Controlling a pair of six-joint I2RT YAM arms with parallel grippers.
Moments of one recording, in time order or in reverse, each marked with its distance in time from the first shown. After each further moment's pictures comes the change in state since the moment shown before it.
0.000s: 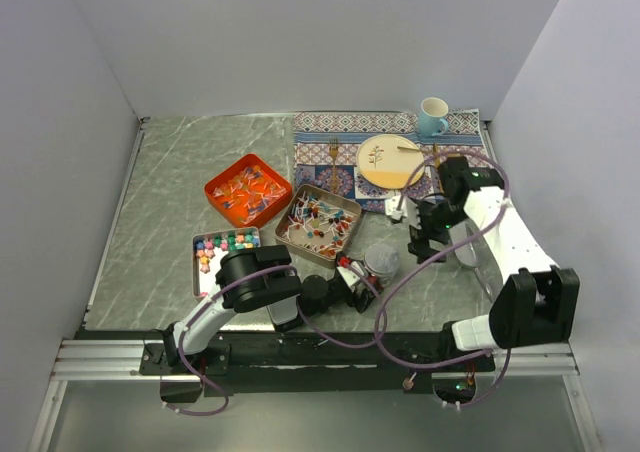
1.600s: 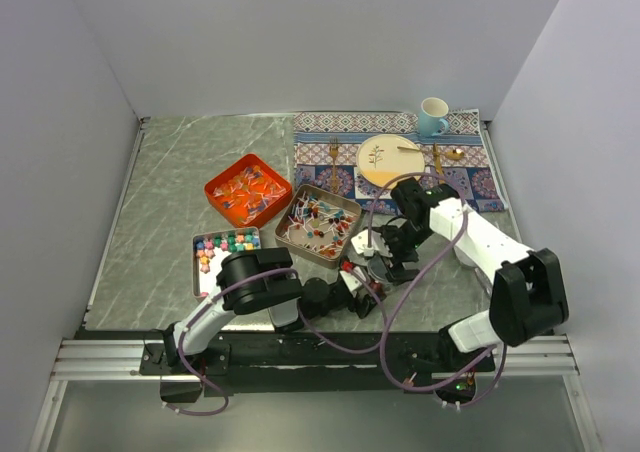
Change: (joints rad) left arm -0.011 0.000 0.000 0.001 0.035 -0.003; right arm 0.323 0.091 -0.097 0.098 -0.038 -0.090
